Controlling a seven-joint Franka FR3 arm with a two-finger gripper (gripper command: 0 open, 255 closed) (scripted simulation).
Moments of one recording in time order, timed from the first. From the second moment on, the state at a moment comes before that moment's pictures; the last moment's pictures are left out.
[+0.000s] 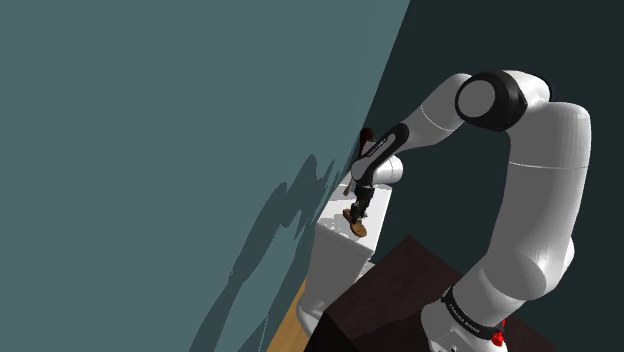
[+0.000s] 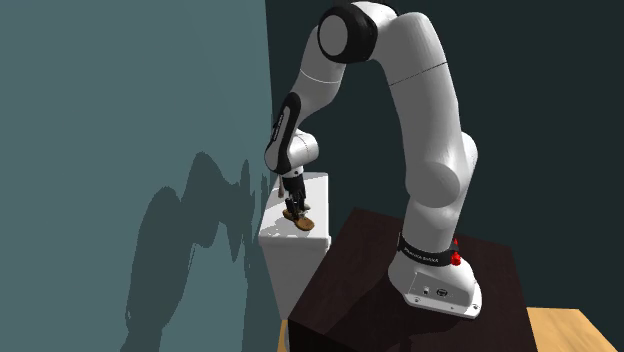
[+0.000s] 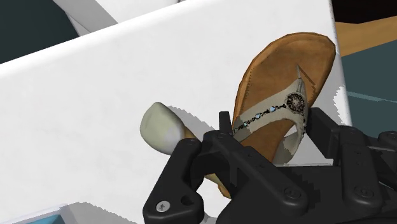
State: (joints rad) arm -0.16 0.47 -0.16 -2.32 0.10 2.59 -0.56
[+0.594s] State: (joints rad) arm -0.15 0.44 -0.17 -2.33 0.10 2.57 -0.56
